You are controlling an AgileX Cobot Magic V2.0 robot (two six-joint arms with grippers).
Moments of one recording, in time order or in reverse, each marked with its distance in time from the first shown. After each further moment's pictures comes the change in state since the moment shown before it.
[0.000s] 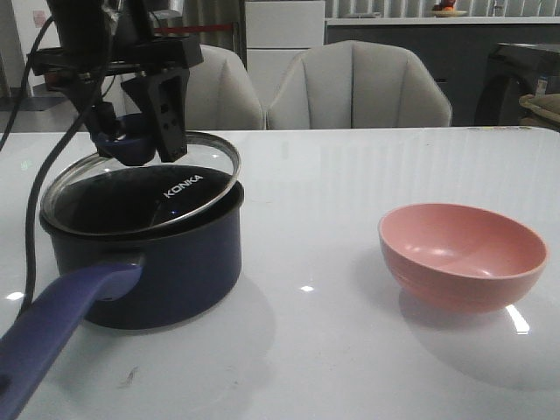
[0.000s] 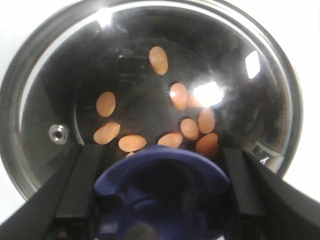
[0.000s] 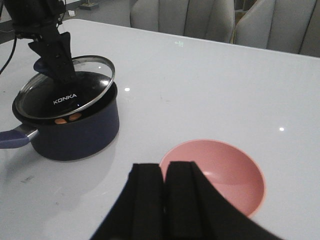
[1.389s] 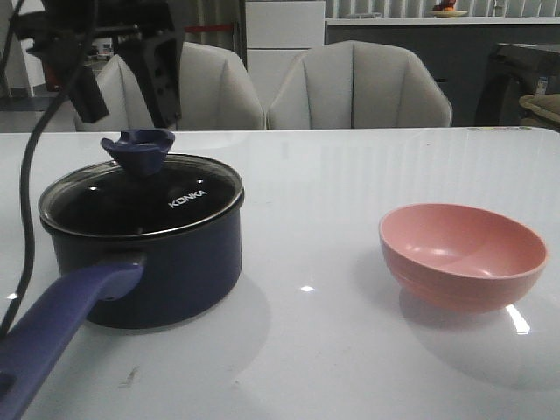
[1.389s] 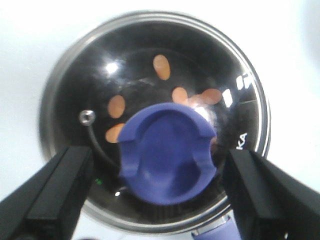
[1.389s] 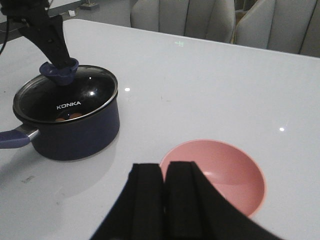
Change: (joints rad) left arm 0.002 -0.099 0.010 0.033 -0.005 0.000; right arm 0.000 0.000 0.000 0.000 0.000 0.000
